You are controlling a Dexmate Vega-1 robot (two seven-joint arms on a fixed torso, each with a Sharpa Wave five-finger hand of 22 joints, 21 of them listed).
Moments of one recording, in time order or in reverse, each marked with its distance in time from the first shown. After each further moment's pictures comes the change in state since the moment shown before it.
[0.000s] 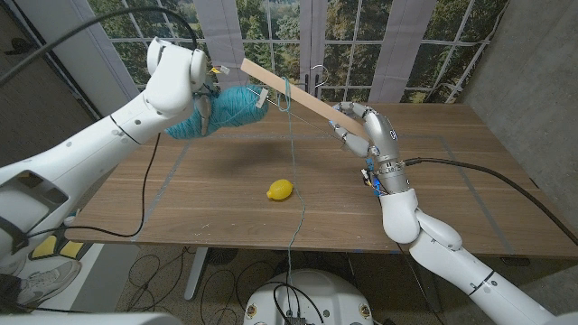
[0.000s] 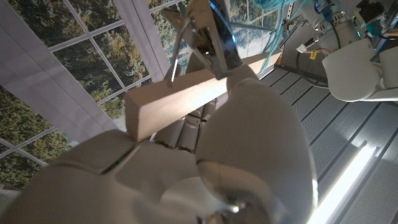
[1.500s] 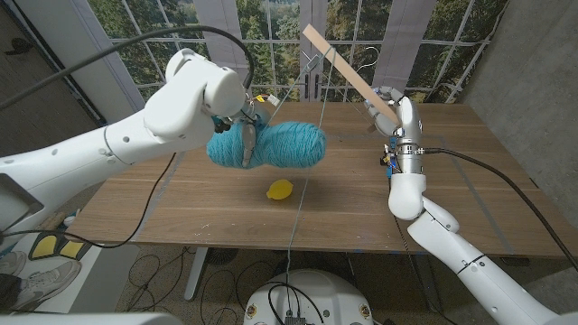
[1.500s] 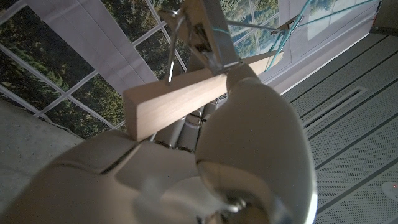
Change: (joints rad) left arm -0.091 0.097 0.184 -0.478 -0.284 0.011 -0.009; left_hand 0.000 0.000 0.000 0.000 0.004 0.006 0.000 -0.009 0.018 0.007 -0.004 -0.023 0.028 0.000 0.000 -0.003 0.026 0.000 0.000 0.009 0.004; right arm 0.074 0.103 0.089 0.142 0.214 -0.072 -0.047; right_hand 0.006 -0.006 0.000 0.000 0.000 0.009 -0.009 -0.003 0.006 0.021 -0.010 -0.008 -0.001 0.004 0.000 -0.009 0.004 -0.014 0.004 0.027 -0.005
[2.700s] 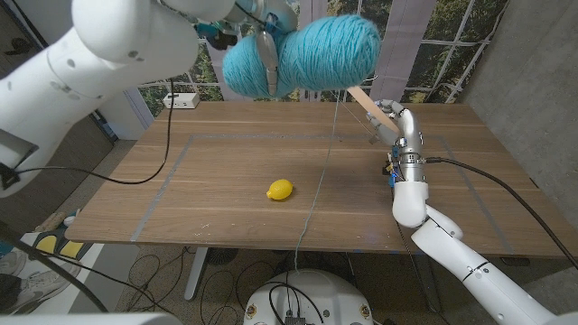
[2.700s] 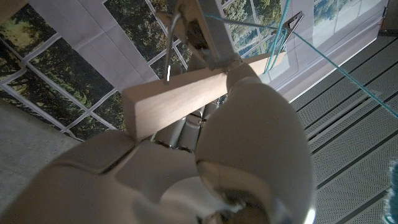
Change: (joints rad) left arm -0.349 -0.111 -0.053 -0.063 -0.125 0.150 0.005; left_hand 0.000 0.000 0.000 0.000 -0.003 0.007 0.000 -0.015 0.009 0.007 0.004 -0.015 0.009 0.010 -0.004 -0.006 0.010 0.000 0.000 0.008 0.000; right arm -0.022 -0.033 -0.018 0.031 0.060 0.050 0.022; right_hand -0.001 0.001 -0.003 0.003 0.002 0.016 -0.016 -0.011 0.000 0.016 -0.017 -0.008 0.007 0.012 -0.005 -0.010 0.000 -0.011 0.000 0.016 -0.005
